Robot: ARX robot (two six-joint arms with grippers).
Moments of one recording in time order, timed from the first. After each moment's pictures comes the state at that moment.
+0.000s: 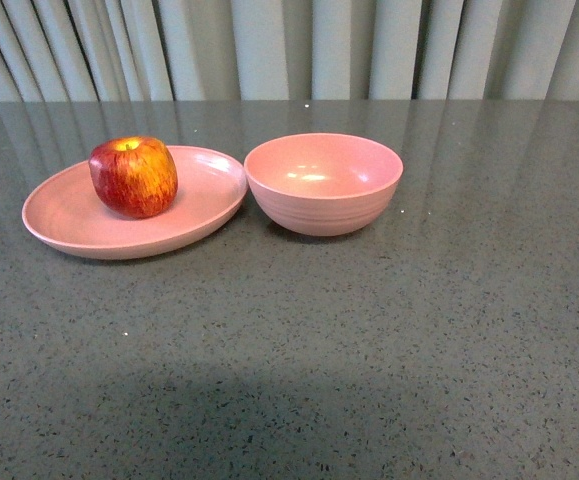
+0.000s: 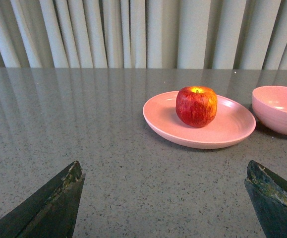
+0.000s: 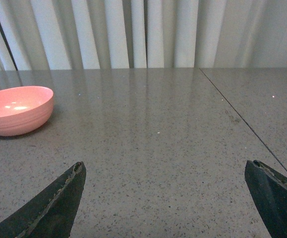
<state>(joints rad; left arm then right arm) 0.00 0.01 0.01 0.00 0.00 0.00 0.00 0.00 0.01 0.00 0.00 0.01</state>
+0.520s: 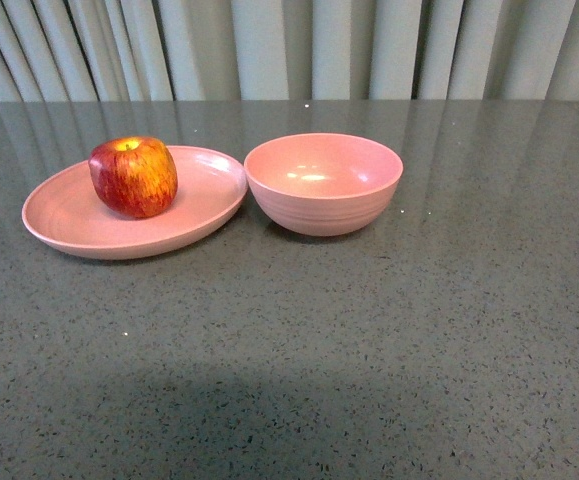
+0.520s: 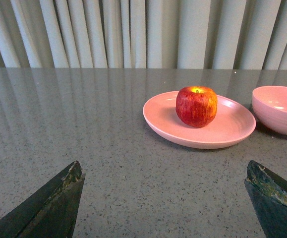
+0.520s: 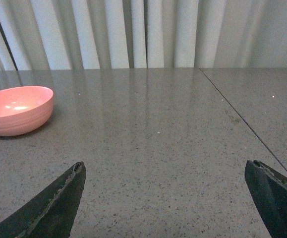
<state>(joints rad) 0.00 0.01 0.01 0.00 0.00 0.00 0.00 0.00 0.01 0.00 0.00 0.01</state>
